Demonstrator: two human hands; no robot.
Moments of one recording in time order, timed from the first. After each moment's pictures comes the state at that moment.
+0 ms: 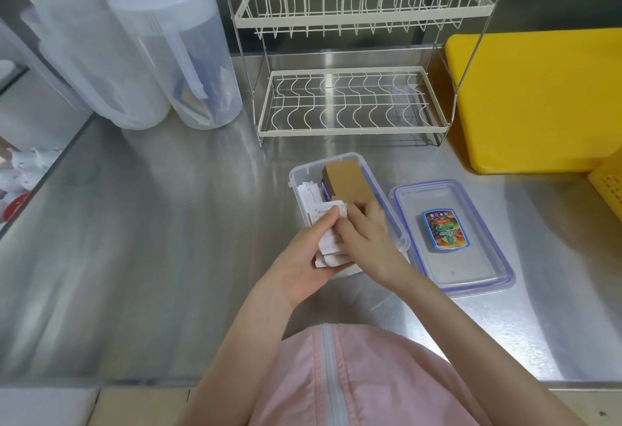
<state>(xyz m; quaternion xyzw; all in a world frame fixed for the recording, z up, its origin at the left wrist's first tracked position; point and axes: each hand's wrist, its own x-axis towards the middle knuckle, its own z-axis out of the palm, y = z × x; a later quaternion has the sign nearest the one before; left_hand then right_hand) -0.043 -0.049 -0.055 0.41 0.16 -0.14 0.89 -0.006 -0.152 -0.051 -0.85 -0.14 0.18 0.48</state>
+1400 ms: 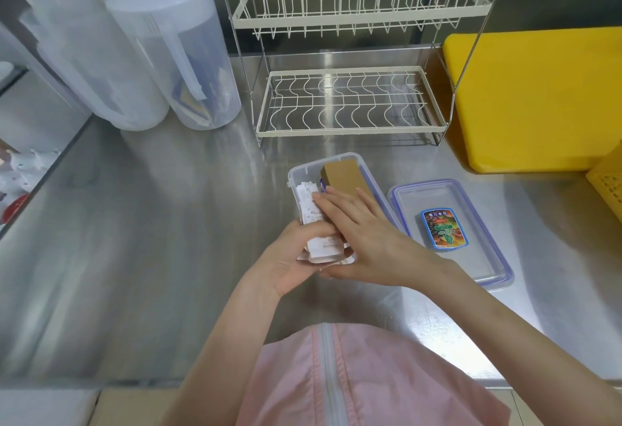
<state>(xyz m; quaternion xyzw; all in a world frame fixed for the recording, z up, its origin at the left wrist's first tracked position) -0.041 -0.040 -0.047 0.46 0.14 -0.12 0.87 0.006 -0.171 -0.036 -0.85 -0.48 0.09 0.19</state>
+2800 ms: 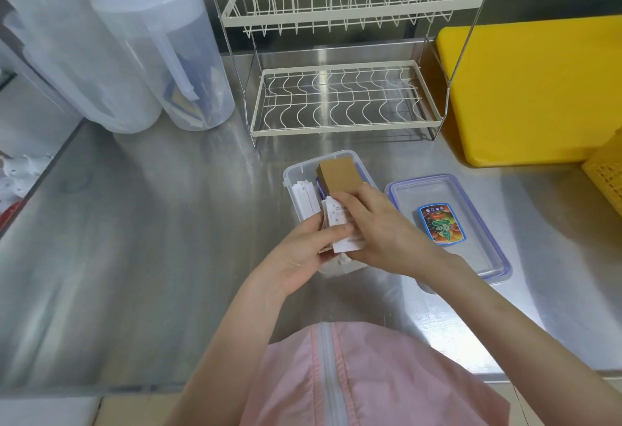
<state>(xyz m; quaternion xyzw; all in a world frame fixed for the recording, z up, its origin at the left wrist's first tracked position) -0.035 -0.047 -0.054 0.56 0.12 -0.15 0.81 0.020 -0.184 -0.046 -0.87 -0.45 0.03 0.19</state>
